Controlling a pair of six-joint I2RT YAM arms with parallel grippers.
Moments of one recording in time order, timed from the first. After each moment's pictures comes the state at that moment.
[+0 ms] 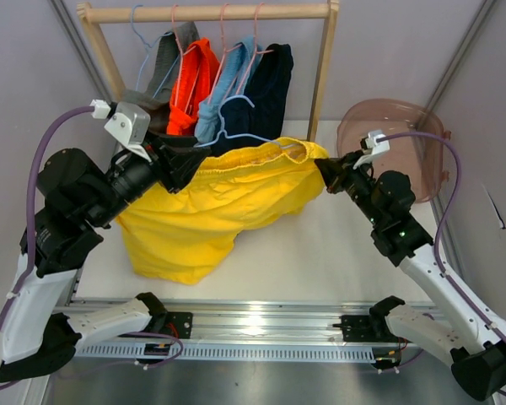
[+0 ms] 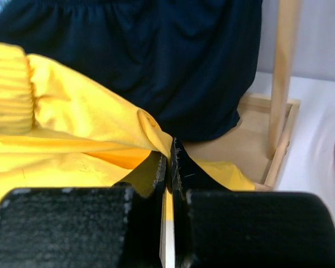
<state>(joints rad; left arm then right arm) -0.75 0.97 1.68 -0.60 0.00 -0.08 0.51 0.92 0.88 0.11 -0.04 0.28</state>
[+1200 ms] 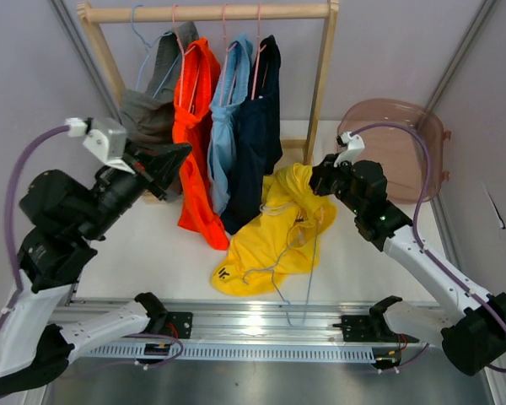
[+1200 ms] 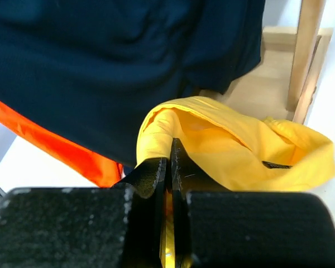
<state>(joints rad) -0.75 0.87 1.57 -0.50 -0.04 -0.08 0.50 1.09 0.91 0.03 -0.06 0.37</state>
